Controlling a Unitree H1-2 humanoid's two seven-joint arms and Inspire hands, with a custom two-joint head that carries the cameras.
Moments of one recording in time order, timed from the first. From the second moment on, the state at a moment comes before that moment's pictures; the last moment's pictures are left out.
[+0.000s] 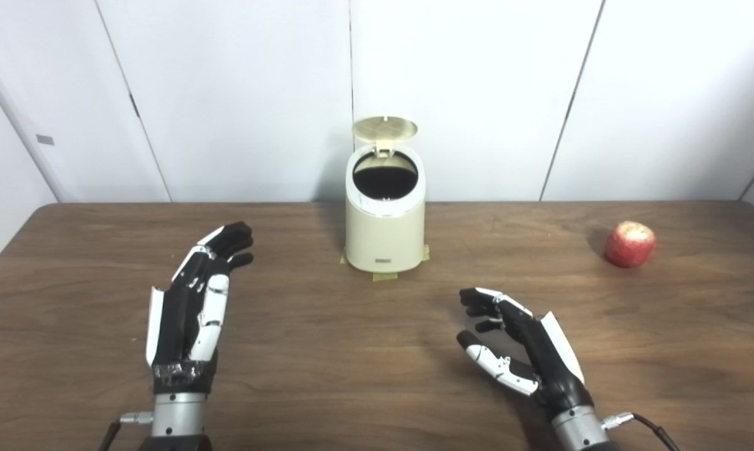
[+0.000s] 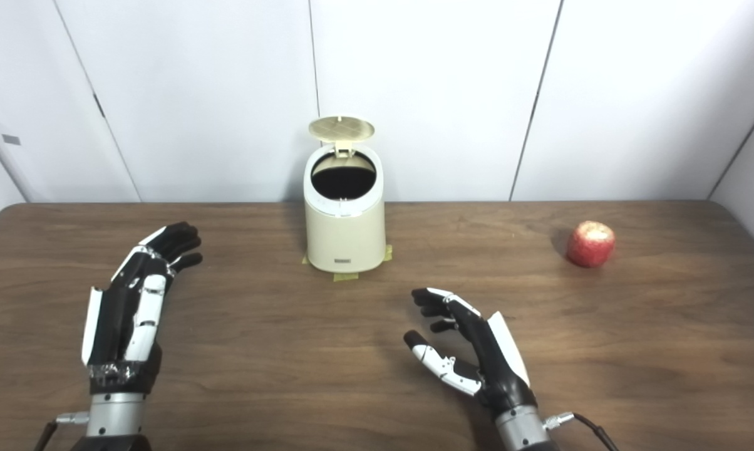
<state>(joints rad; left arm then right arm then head) 0.04 0.04 0.05 -0.28 -0.03 -0.22 0.02 0.06 -0.09 0.11 -0.17 -0.34 -0.07 0.03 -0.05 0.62</state>
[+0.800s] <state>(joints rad) 0.06 0.03 0.04 -0.20 0.00 -0.27 0.01 -0.46 -0.69 0.11 -0.38 -0.64 0.30 0.48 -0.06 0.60</state>
